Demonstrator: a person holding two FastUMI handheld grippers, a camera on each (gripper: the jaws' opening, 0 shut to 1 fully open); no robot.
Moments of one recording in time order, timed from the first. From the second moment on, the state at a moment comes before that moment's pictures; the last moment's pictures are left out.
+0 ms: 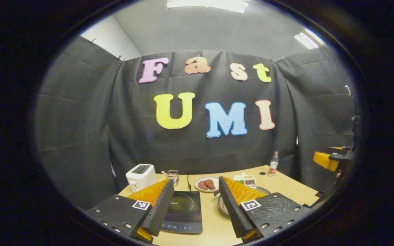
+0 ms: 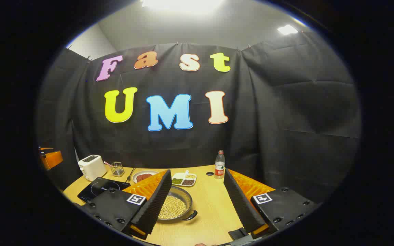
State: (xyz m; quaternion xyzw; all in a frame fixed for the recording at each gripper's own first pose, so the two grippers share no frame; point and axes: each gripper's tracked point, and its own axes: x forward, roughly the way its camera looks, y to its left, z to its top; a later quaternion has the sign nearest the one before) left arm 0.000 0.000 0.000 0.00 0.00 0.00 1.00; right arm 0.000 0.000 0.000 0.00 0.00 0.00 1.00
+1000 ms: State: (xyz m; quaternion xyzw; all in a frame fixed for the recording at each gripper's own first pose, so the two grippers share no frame) left arm -0.004 0.015 -0.019 -0.01 0.01 0.00 1.00; right arm -0.002 0.035 -0.017 -0.03 0.03 0.04 1.00
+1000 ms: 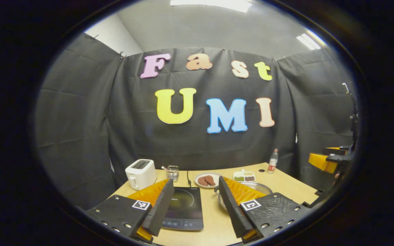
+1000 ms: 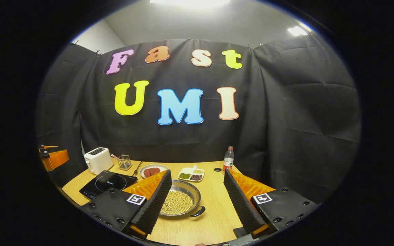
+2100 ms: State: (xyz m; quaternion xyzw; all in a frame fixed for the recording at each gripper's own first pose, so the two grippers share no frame) left arm -0.012 0.050 -0.061 -0.03 0.06 0.02 1.00; right arm 0.023 0.111 -0.080 -0.14 0.20 0.18 0.95
